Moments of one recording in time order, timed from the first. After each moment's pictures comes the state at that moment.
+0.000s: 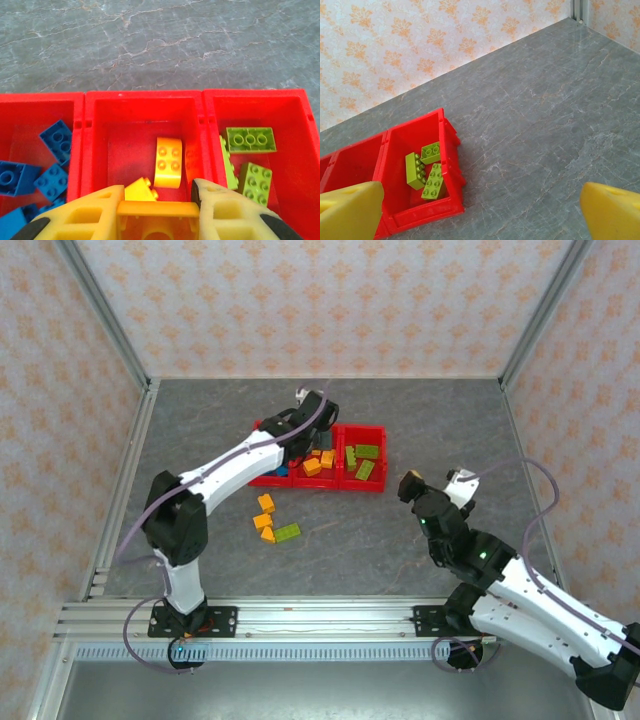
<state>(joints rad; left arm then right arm) -0.62 1.87 1.61 -0.59 -0.33 -0.51 0.80 0.65 0.61 -0.52 0.83 0.81</state>
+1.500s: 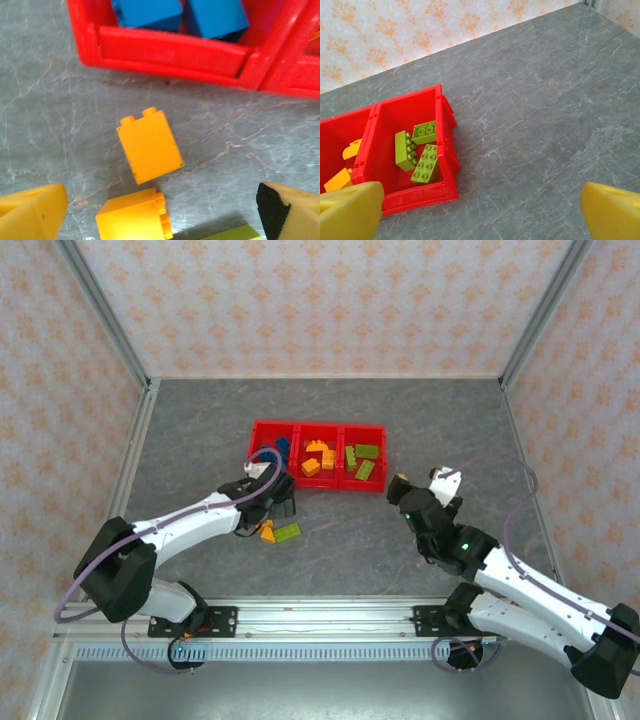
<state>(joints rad) -0.63 1.41 0.82 -0.57 -0.37 -0.75 0.80 0.79 0.59 -0.43 0.79 0.76</state>
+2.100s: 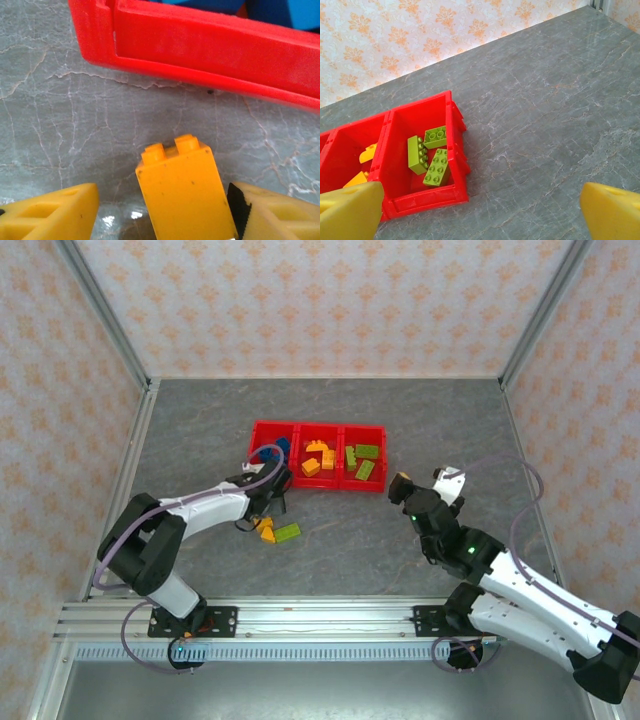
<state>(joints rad) -0.53 1.59 0.84 -0.50 -0.32 -0.73 0.80 0.73 0.59 -0.44 0.77 0.76</state>
